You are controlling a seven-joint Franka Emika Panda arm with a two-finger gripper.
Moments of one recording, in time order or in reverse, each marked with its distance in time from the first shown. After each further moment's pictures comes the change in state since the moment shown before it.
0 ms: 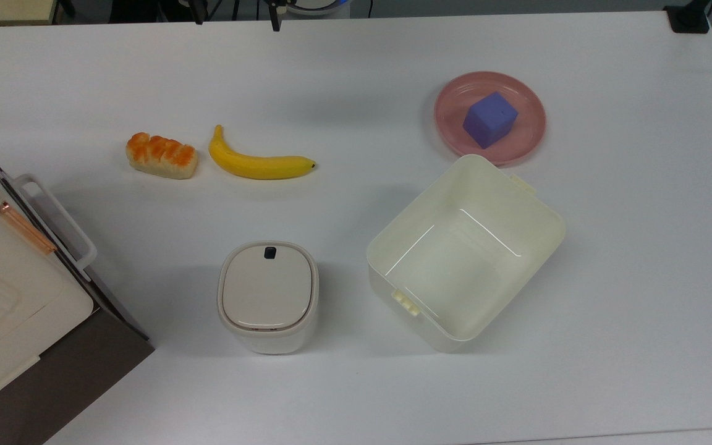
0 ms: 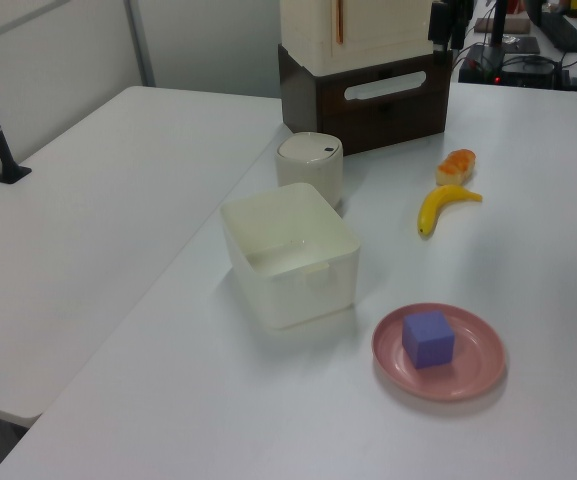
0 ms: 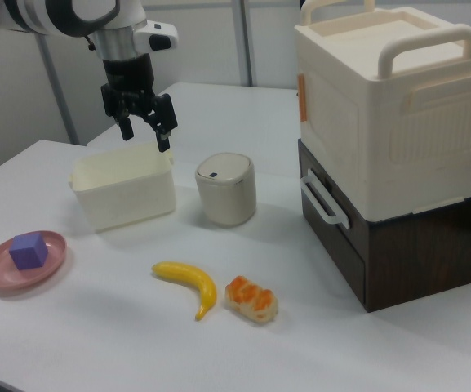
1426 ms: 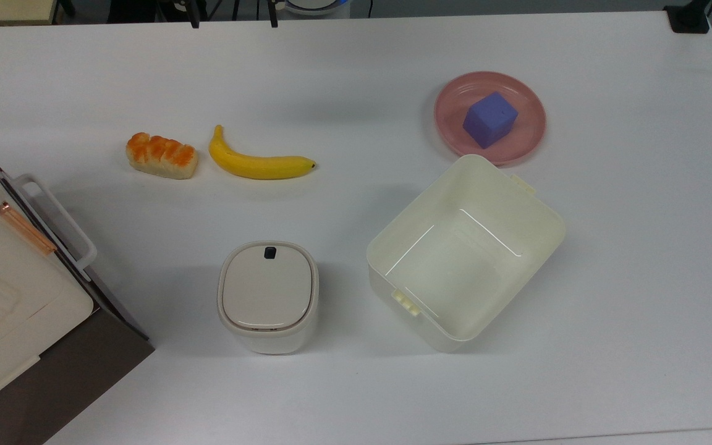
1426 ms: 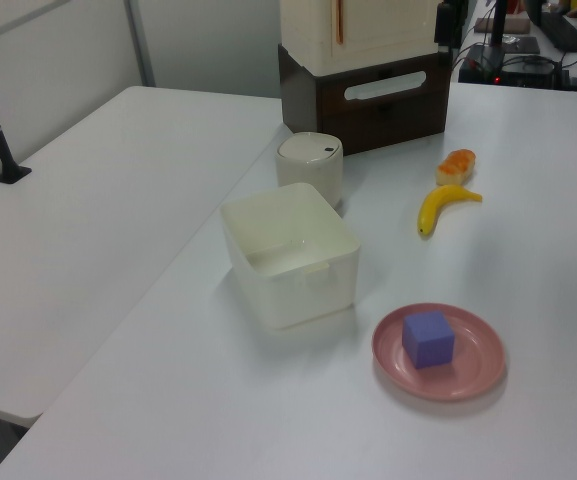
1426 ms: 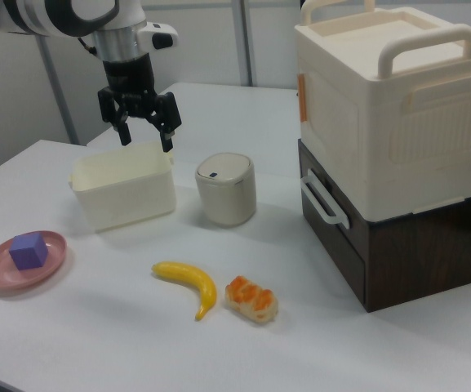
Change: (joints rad) arm 0.003 0.002 0.002 0.000 -0.029 -0.012 -0.160
